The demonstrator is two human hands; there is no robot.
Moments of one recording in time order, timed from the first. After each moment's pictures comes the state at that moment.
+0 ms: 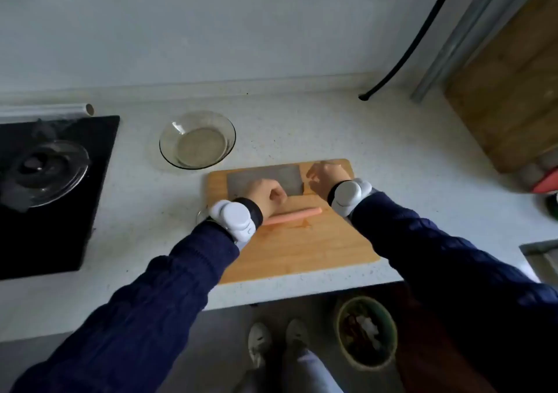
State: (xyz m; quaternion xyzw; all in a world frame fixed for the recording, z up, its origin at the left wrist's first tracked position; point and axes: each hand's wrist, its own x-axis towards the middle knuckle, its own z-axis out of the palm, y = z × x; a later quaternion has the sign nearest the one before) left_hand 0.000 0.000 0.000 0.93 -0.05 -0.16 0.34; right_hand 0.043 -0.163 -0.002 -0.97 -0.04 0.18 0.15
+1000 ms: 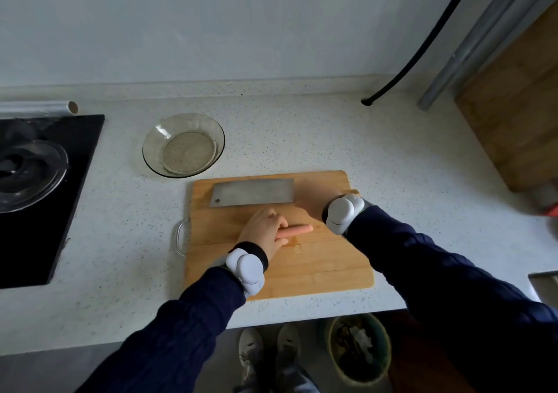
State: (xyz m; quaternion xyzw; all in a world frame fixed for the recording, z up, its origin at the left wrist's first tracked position) left_hand -0.009 -0.033 -0.061 0.96 -0.11 -0.13 0.21; right_hand 0.060 -0.176 -0.022 -0.96 -0.10 0.24 0.10
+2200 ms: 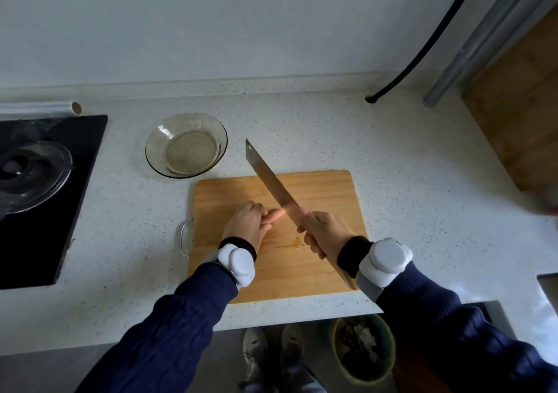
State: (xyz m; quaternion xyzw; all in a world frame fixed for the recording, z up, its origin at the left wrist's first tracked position) left_hand 0.000 -0.009 -0.065 0.98 0.00 -0.07 0.20; right_hand -0.012 -0.176 0.010 -0.79 0.09 0.32 0.51
